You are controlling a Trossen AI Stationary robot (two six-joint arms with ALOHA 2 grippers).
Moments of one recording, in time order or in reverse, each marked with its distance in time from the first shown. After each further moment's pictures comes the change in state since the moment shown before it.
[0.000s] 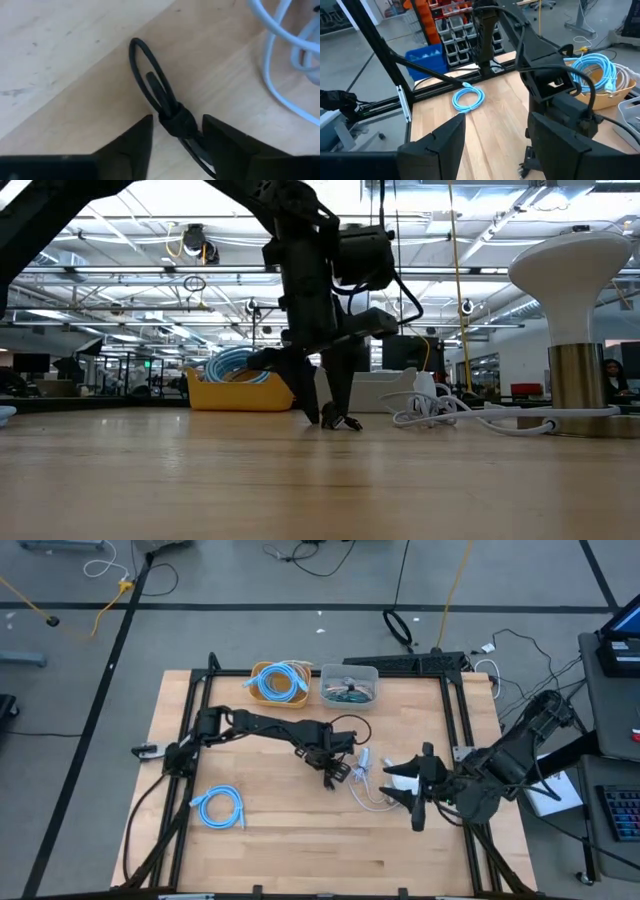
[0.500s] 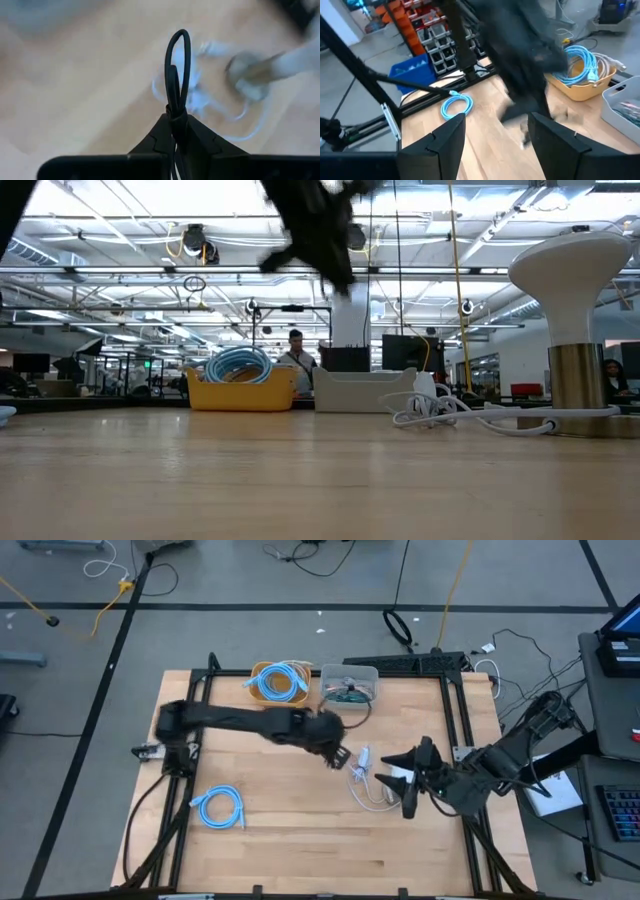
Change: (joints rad) left arm -0.054 -0.334 -0.005 0.061 -0.282 0.122; right arm -0.067 0.003 -0.002 -0.021 0.022 0.116
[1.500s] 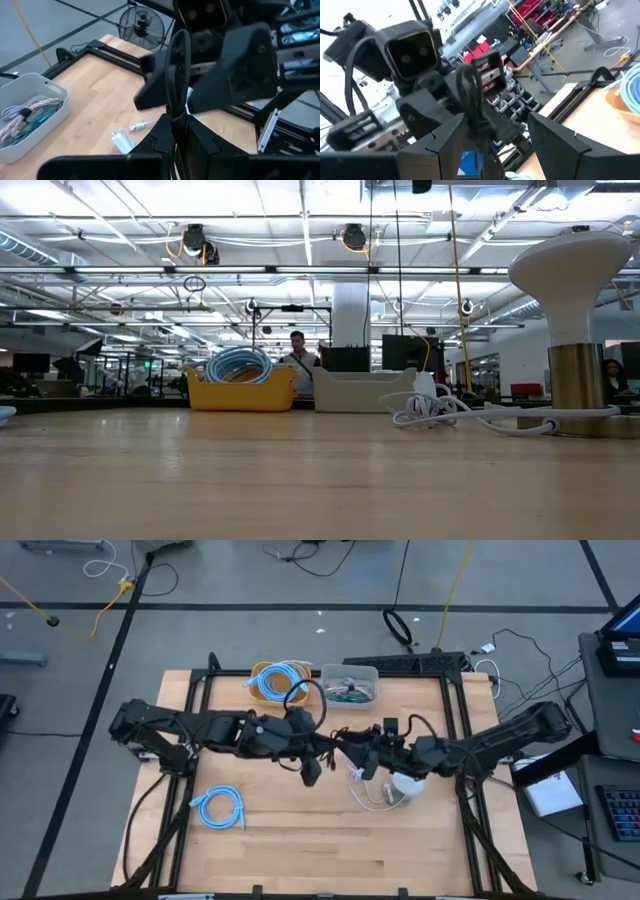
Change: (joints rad) left arm -0.193 -0.305 0.000 0.230 -0.210 0.325; right arm -0.364 0.124 -0.347 1.157 -0.292 -0.066
